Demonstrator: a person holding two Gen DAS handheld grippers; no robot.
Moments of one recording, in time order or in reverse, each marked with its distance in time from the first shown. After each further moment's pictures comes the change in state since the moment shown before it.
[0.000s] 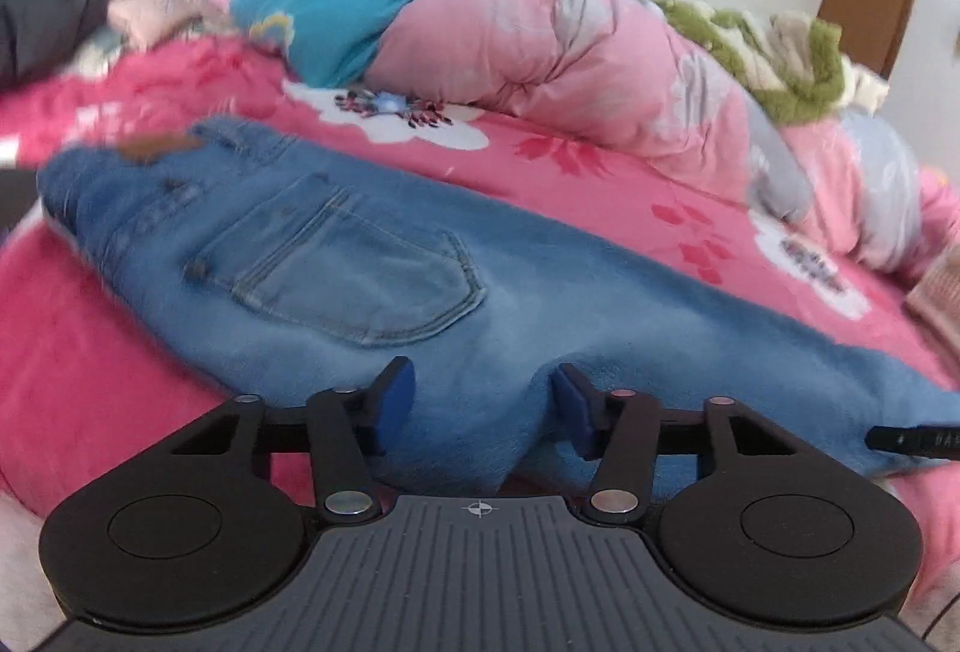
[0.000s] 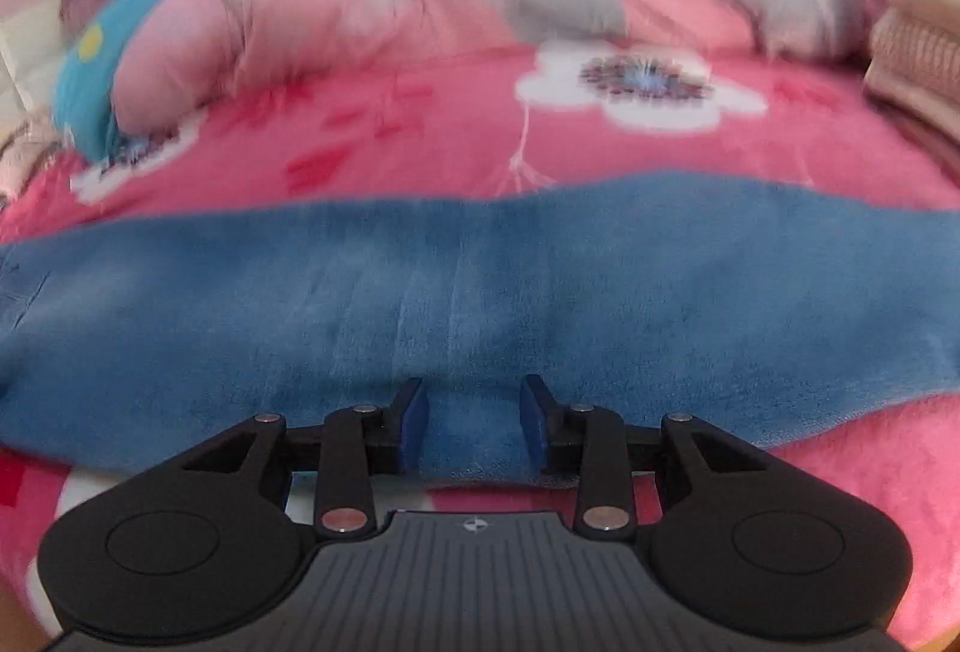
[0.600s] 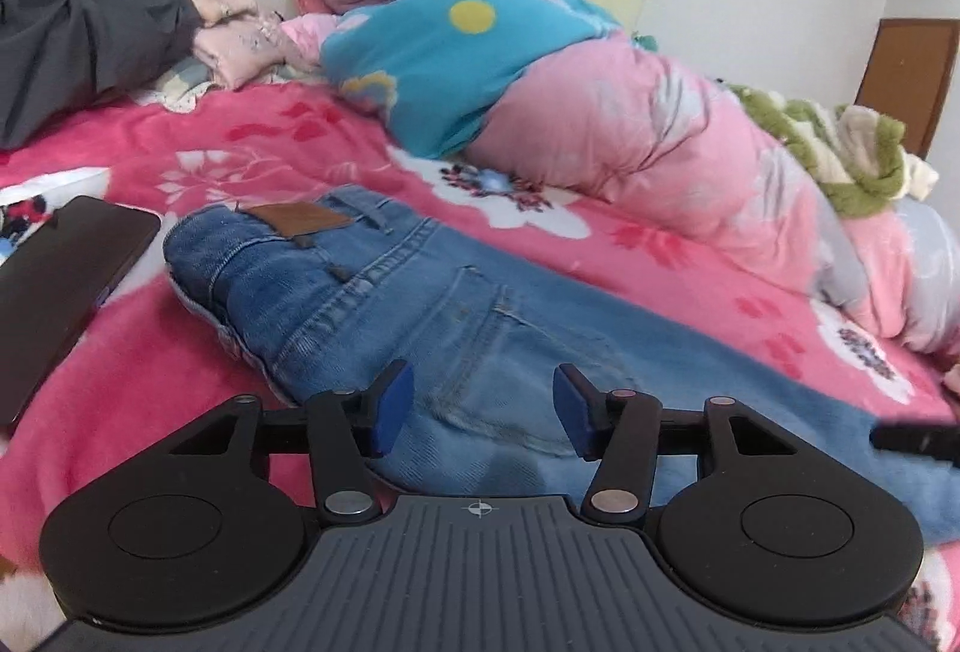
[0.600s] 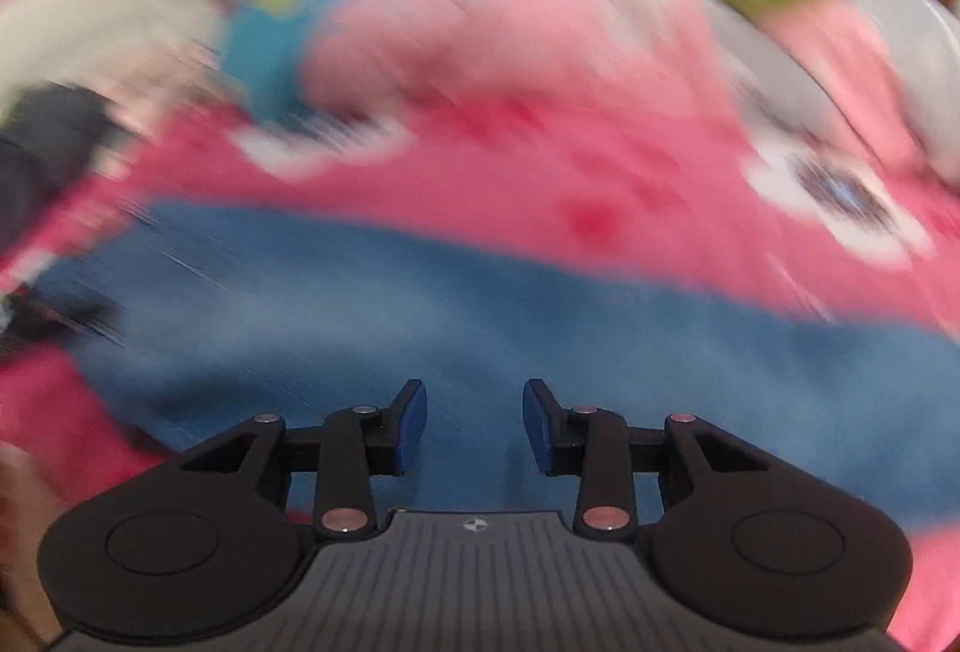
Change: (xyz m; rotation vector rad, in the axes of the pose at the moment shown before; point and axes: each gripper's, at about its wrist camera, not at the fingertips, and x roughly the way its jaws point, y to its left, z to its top) left arm -0.003 0.063 0.023 -0.054 -0.122 0.110; right arm -0.034 0.151 0.015 -0.236 -0.076 0.228
